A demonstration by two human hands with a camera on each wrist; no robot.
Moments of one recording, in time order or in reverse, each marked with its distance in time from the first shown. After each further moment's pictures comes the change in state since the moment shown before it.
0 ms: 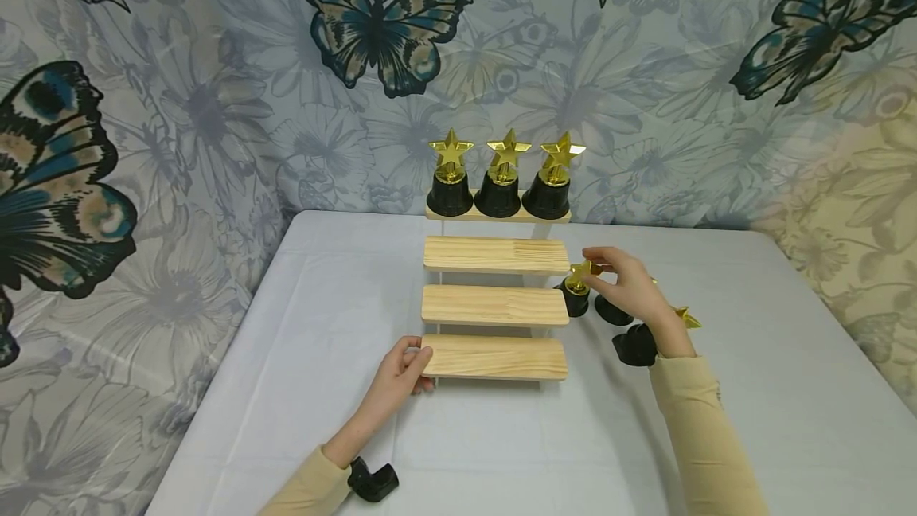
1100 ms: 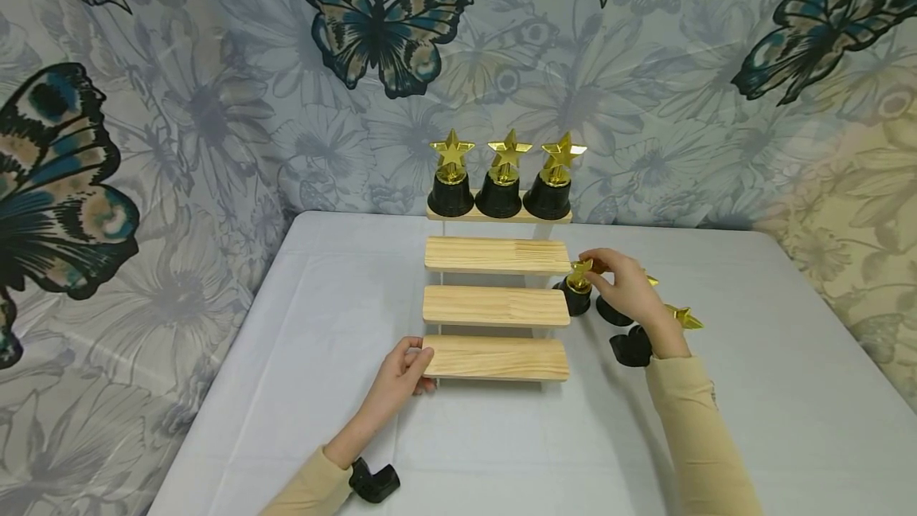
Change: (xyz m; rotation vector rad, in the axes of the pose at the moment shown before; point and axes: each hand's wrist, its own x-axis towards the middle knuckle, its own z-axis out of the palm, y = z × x) left_hand 0.000 0.000 0.001 -0.004 0.001 -0.004; right_hand 0.003 0.000 0.006 -0.065 0.046 -0.072
